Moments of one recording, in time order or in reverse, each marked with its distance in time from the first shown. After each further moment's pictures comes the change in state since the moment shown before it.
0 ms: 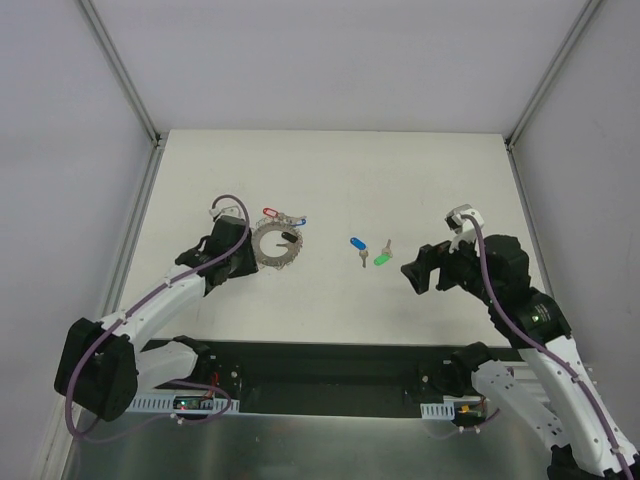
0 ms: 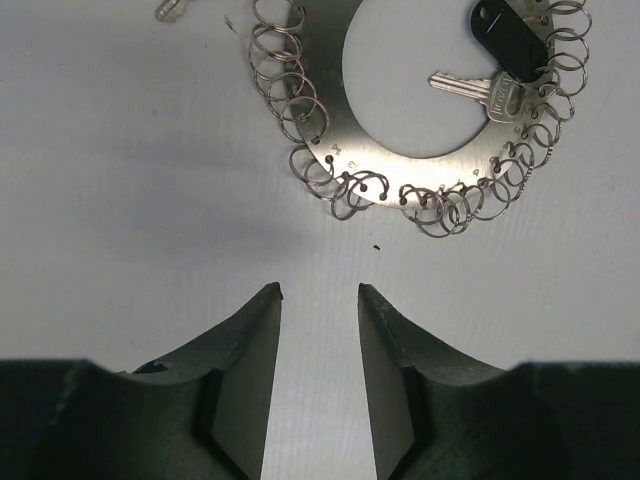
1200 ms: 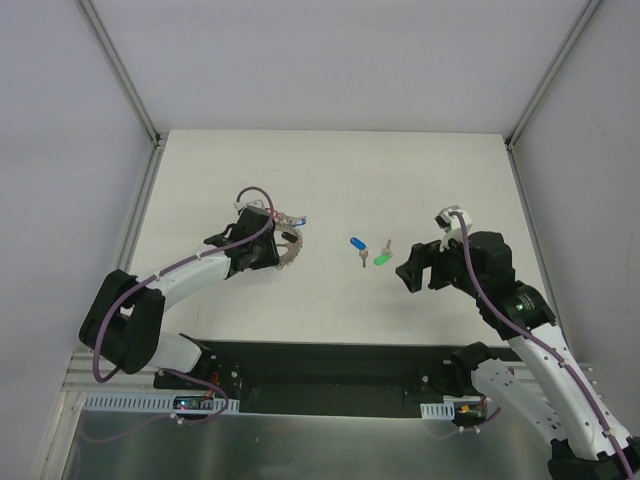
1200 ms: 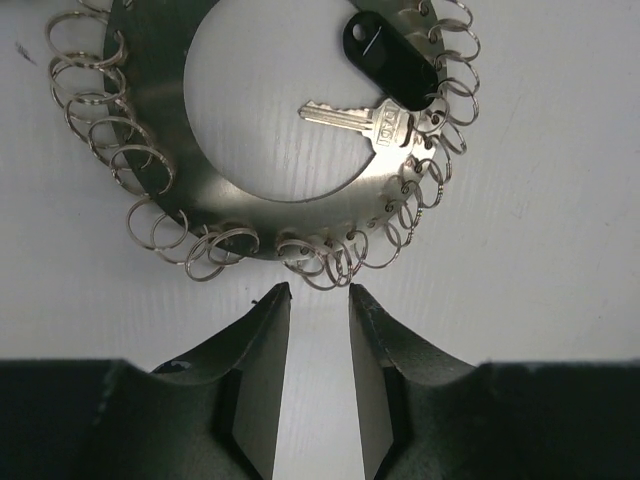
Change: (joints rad) left arm -0.070 0.270 0.079 0.164 0.104 -0.111; right arm 0.004 0.060 -0.080 0.057 -0.002 0.043
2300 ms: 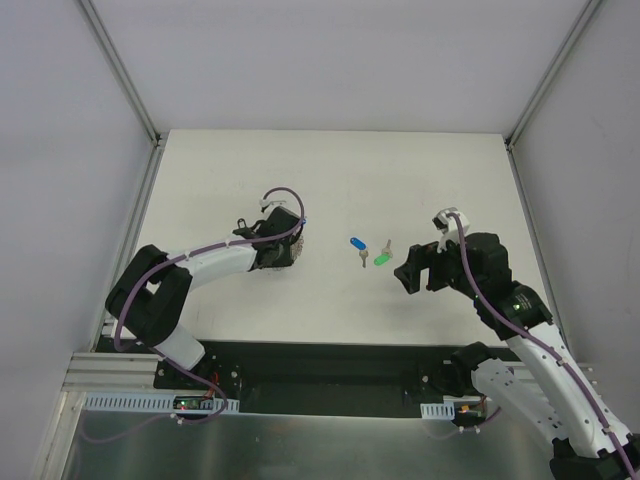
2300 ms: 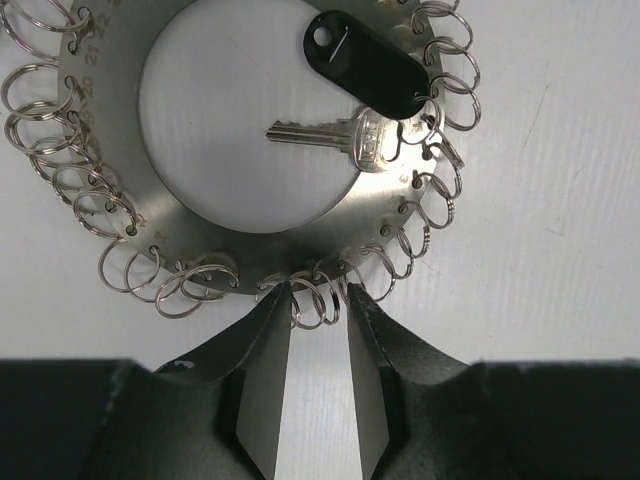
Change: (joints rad) left arm -0.132 0.200 0.144 -0.048 -0.185 0.066; right arm 0.020 0.005 -0.019 0.012 0.016 0.016
